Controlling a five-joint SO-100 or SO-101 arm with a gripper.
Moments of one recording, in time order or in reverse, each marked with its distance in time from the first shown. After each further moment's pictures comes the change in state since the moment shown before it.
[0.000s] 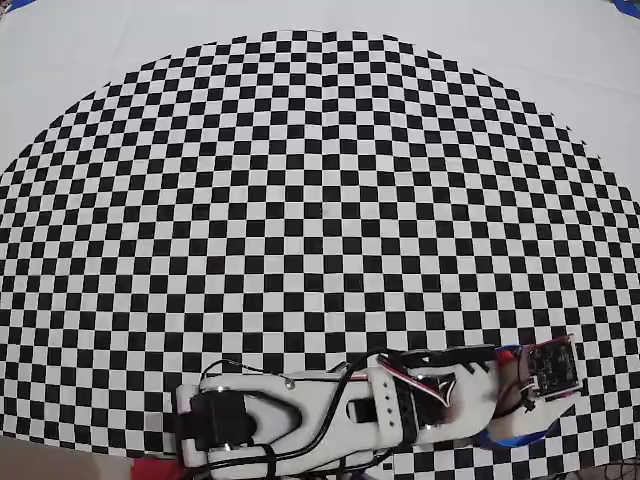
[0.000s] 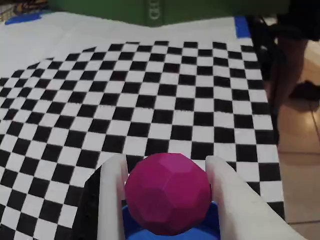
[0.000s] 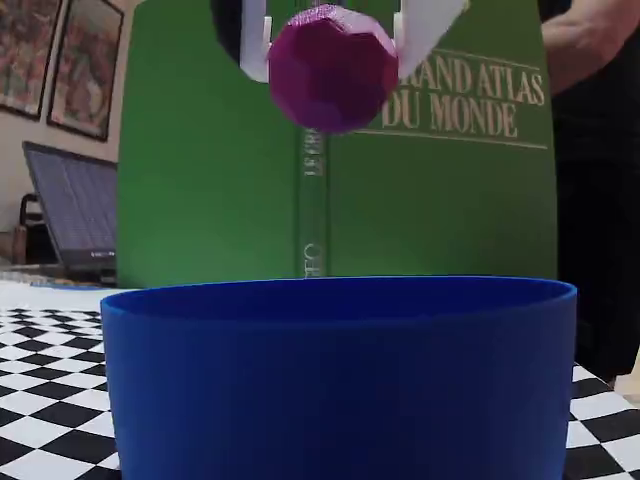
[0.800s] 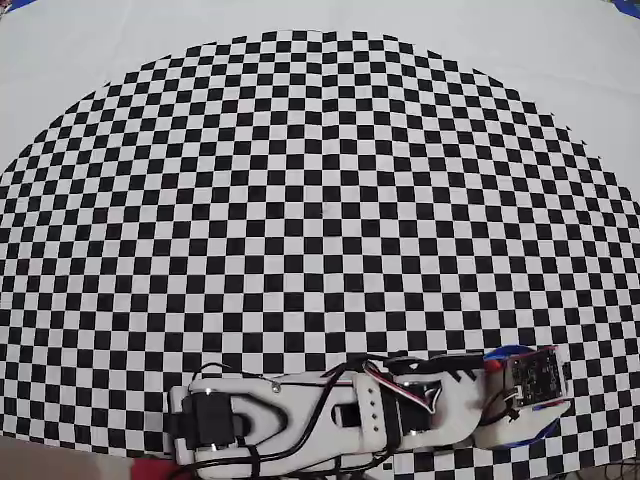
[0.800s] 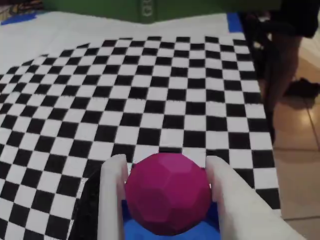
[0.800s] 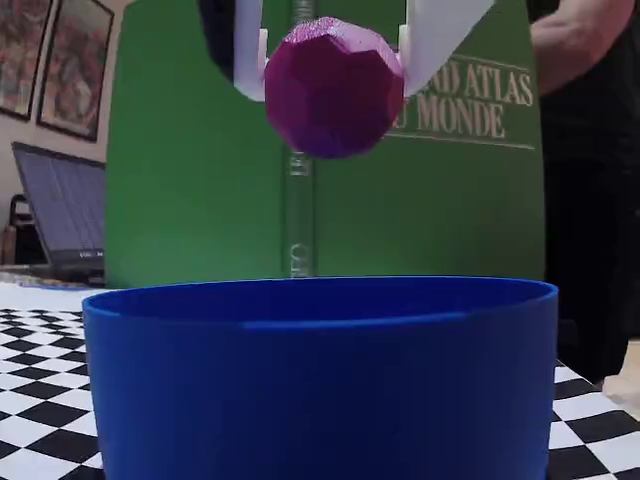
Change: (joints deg) arm 1.1 5.6 5.6 0.0 0.0
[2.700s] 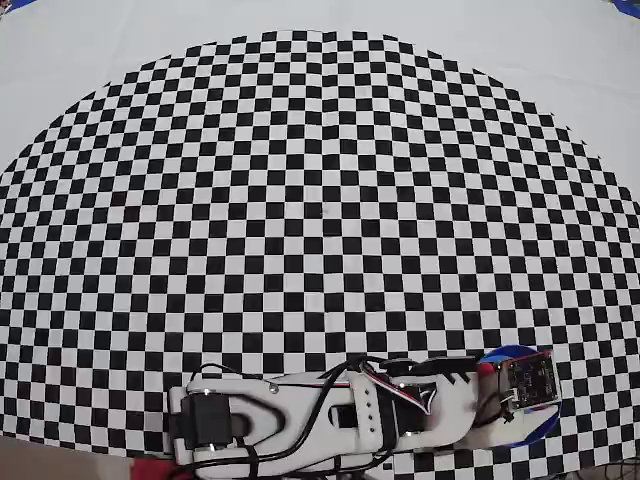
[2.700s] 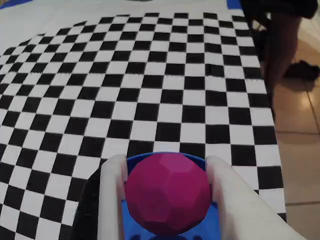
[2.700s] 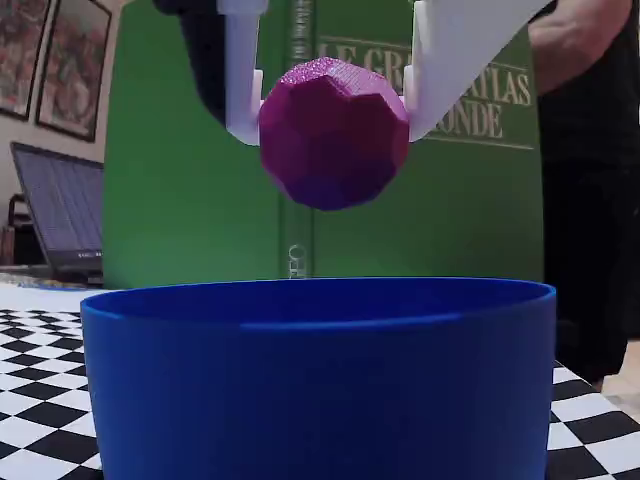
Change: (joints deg) arm 0.1 0.8 2.5 2.7 0.0
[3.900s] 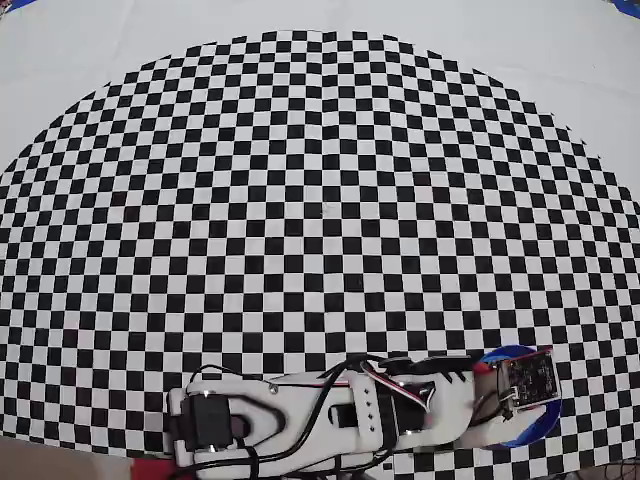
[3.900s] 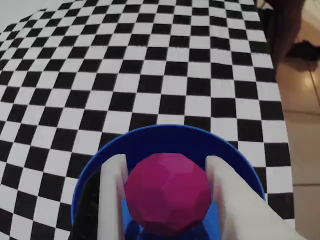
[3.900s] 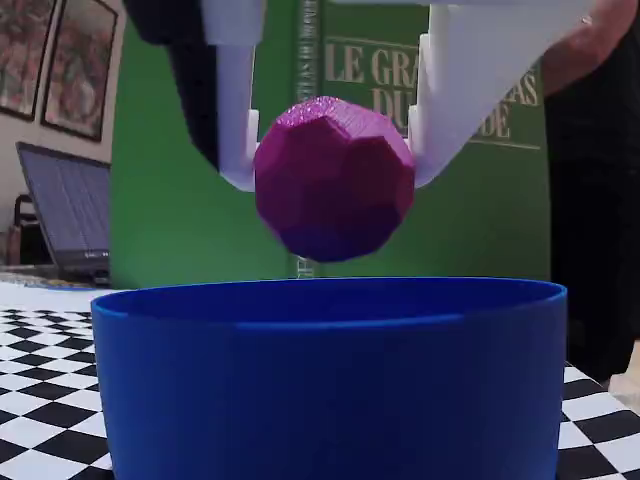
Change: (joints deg) arm -0.9 0.0 0.0 4.8 0.0
